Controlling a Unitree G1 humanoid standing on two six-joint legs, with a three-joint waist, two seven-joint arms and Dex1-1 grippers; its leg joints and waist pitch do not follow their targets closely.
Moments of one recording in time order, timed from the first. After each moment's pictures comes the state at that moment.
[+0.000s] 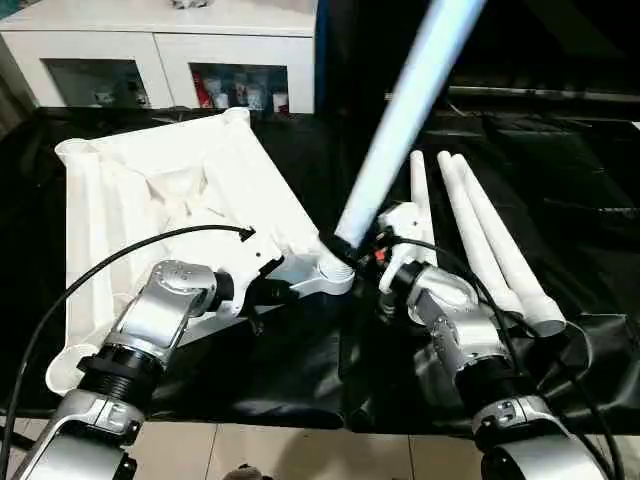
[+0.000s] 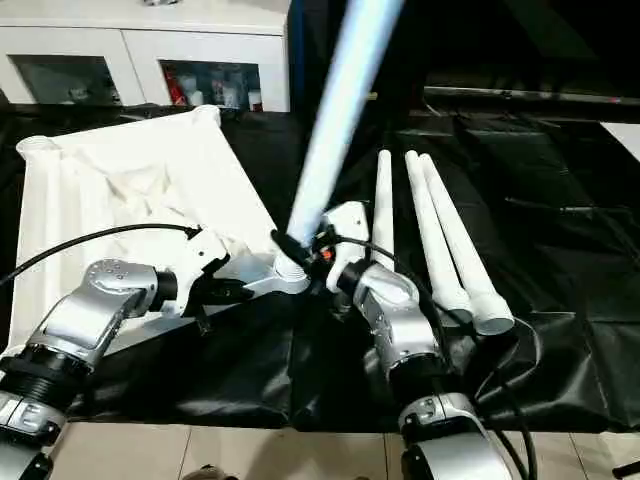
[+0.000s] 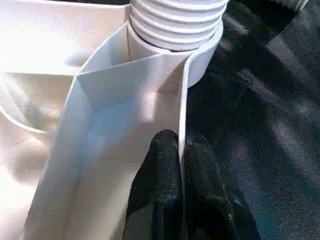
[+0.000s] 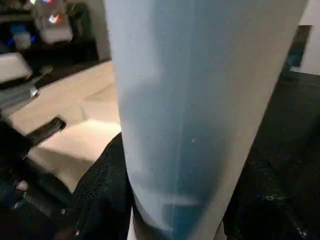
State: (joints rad) left arm -0.52 0.40 -0.22 0.40 0.00 0.41 -0.99; right arm -0.58 -0.07 0.09 0.70 0.18 -0.09 0.74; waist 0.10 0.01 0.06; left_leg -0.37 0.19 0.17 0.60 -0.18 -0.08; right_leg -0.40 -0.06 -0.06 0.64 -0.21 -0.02
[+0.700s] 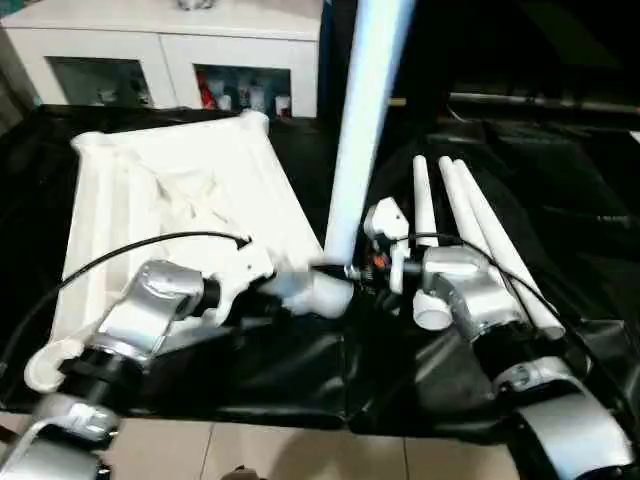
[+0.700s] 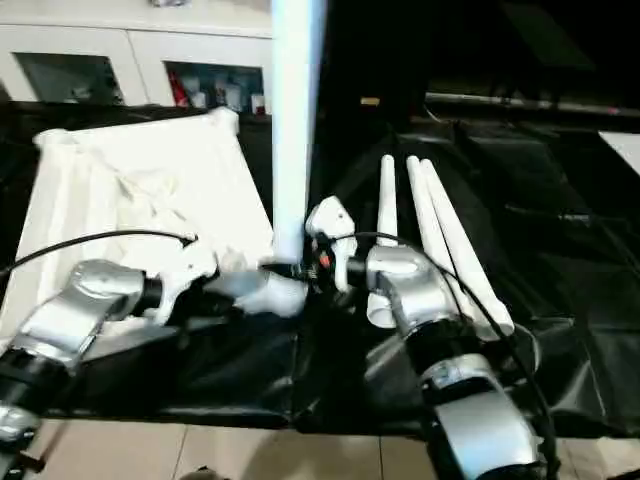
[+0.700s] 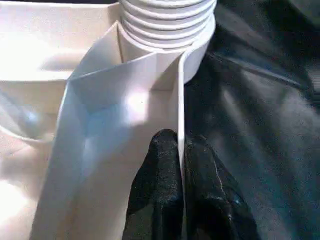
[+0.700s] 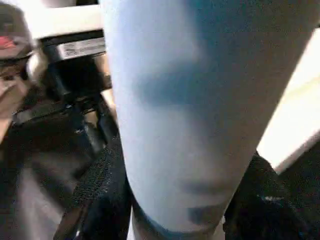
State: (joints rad) left arm -0.51 0.51 -0.30 0.36 -0.01 0.34 -1.19; right arm -0.70 -0.19 0.19 0.81 0.15 -0.03 1.18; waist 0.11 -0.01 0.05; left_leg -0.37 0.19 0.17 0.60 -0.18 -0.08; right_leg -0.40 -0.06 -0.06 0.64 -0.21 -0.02
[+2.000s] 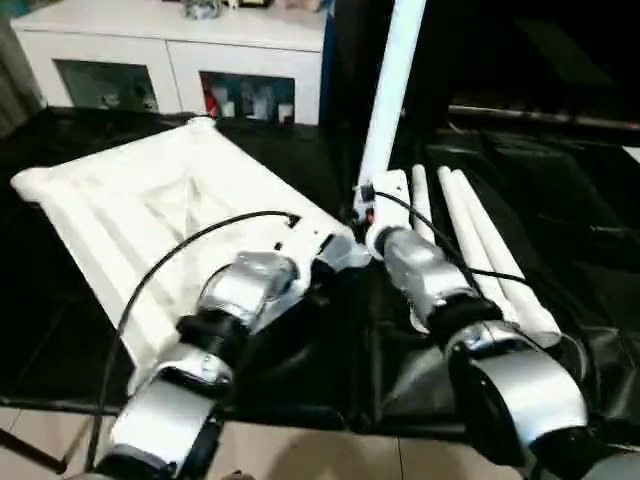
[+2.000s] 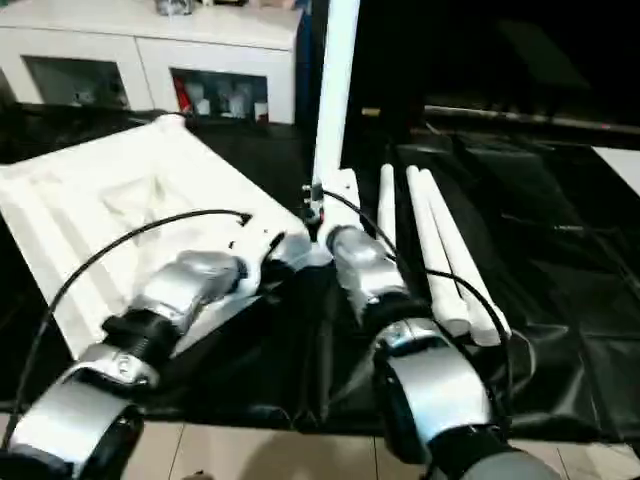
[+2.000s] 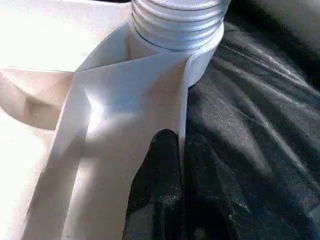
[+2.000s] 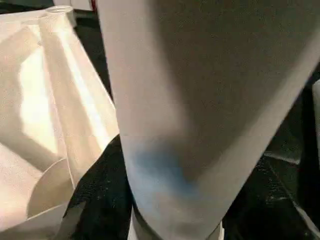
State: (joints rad) left arm -0.76 0.07 -0.18 0.73 0.03 0.56 -0.53; right arm -0.91 0.02 0.01 1.15 0.11 0.02 0.08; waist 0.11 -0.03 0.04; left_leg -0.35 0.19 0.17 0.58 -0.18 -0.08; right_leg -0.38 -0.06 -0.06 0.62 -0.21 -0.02
